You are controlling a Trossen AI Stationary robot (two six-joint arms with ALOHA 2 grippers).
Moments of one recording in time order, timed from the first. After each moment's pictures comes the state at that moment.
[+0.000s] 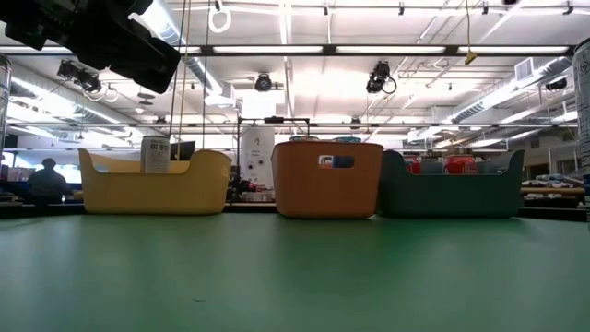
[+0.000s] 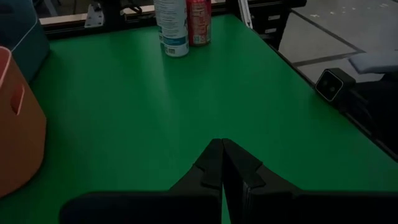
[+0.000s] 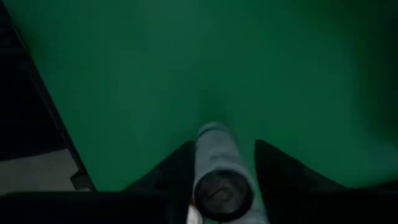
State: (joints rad) left arm -0.24 0.87 0.45 0.02 0.06 0.02; right arm 0.46 1.68 1.78 -1.57 0.06 0.82
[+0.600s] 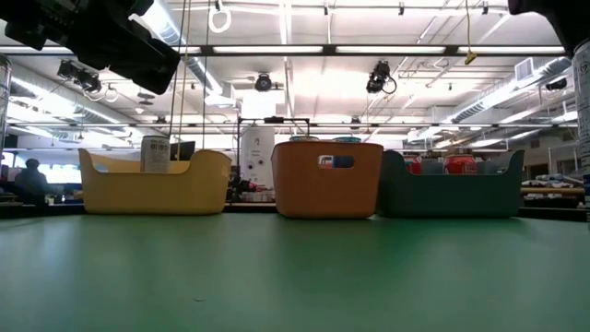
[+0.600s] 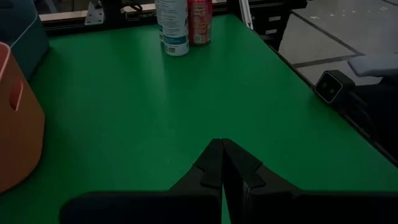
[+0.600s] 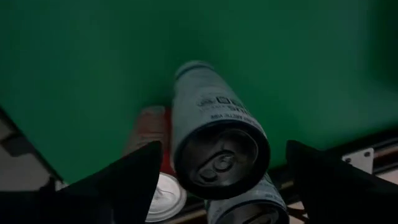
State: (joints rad) left arm -0.24 0.87 0.45 0.02 0.06 0.00; right arm 0.54 1.68 1.53 -1.57 -0.03 0.87
